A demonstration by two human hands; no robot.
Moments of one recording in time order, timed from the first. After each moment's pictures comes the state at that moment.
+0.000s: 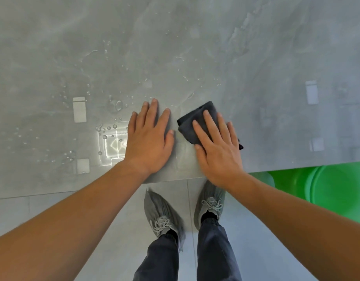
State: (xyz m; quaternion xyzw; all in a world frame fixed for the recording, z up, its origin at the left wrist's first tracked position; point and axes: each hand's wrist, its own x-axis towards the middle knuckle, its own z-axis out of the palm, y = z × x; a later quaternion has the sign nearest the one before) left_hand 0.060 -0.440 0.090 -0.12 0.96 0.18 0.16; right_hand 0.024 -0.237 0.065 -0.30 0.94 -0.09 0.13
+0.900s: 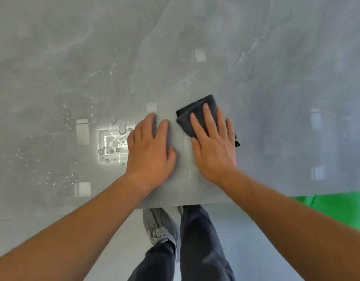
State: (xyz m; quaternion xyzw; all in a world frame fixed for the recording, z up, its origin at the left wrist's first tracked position) left_hand 0.027 -0.455 0.102 -0.15 0.95 0.21 0.15; right_hand -0.046 -0.285 0.071 -0.26 0.95 -0.09 0.13
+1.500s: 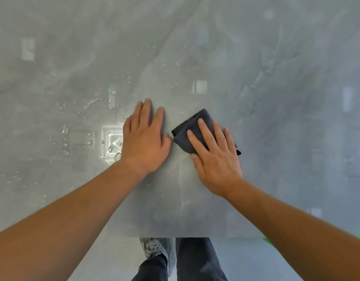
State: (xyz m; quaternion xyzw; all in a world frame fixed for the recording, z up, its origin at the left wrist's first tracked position) left_hand -0.069 -0.489 0.097 -0.19 0.95 0.18 0.17; right_hand -0.112 -0.279 0.067 -0.39 0.91 -0.07 0.13
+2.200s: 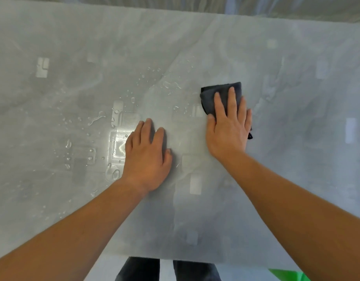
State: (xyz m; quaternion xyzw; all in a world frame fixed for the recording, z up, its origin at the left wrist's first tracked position) left_hand -0.083 -0.480 0.103 -0.23 0.94 0.19 0.17; right_hand -0.226 -0.327 0.065 -0.17 0.97 -0.12 0.13
